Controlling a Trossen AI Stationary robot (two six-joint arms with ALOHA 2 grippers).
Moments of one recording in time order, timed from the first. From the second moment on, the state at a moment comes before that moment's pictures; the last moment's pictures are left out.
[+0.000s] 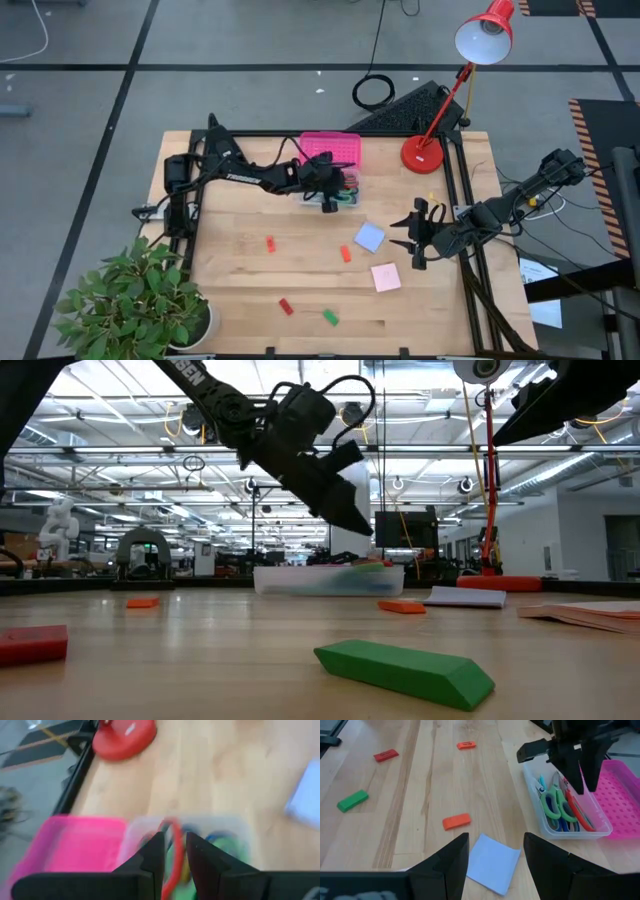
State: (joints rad) left arm 0.22 1.95 1.21 0.15 -0.07 0.33; right arm 0.55 0.90 0.61 -0.45 0.57 0.33
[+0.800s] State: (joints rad) left arm 0.24 2.01 1.21 0.22 -0.03 0.20; right arm 0.54 0.90 0.61 -0.42 0.57 0.32
